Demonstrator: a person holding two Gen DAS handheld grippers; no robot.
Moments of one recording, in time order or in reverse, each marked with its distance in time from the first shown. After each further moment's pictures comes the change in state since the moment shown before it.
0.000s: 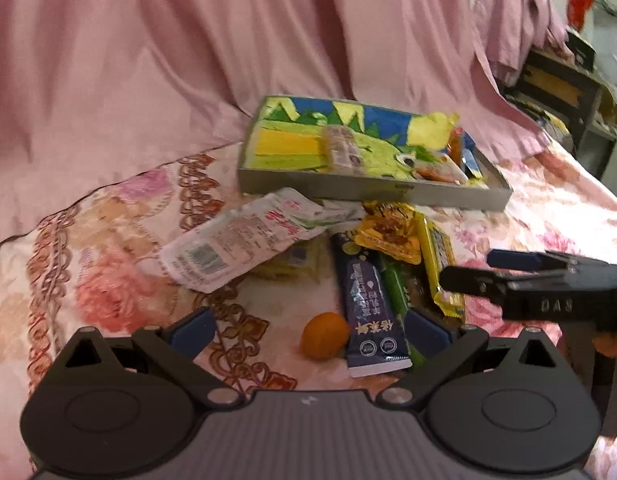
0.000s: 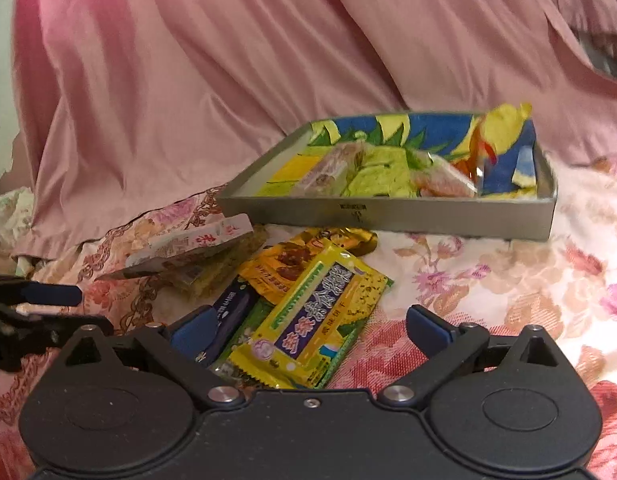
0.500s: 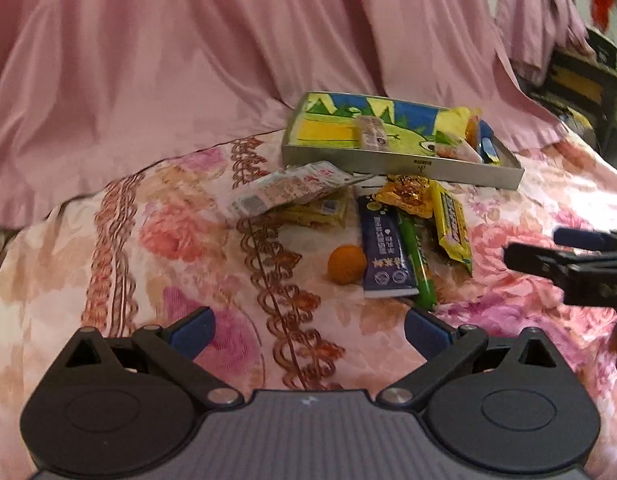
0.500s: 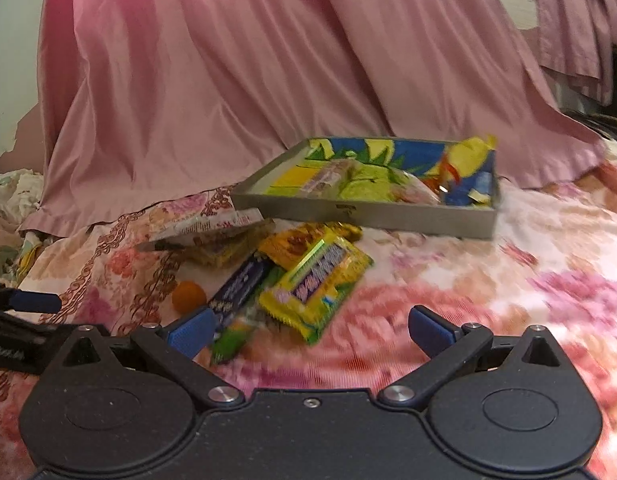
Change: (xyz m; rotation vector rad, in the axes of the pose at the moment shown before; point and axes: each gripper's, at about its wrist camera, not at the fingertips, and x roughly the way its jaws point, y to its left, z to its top) left arm -0.055 -0.011 -0.046 -0.035 -0.026 0.142; right arm -0.075 0.030 -0.028 -0.098 -0.061 -0.084
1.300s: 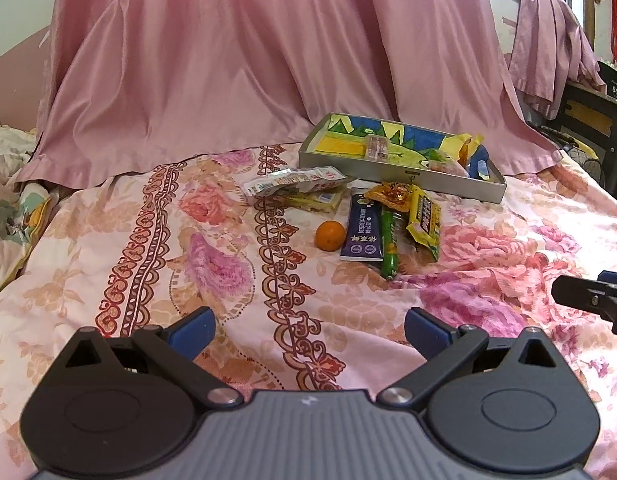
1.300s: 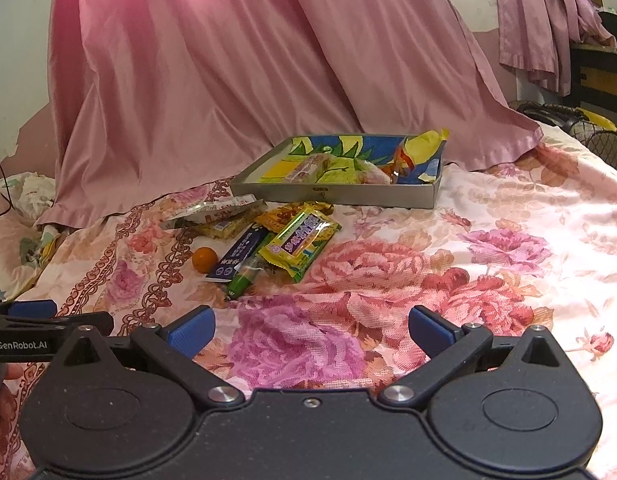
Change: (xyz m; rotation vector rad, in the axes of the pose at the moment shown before) left arm -0.078 -0.043 -0.054 -0.126 -0.082 0.101; right arm -0.117 -0.006 -0.033 0.044 0.020 -0.045
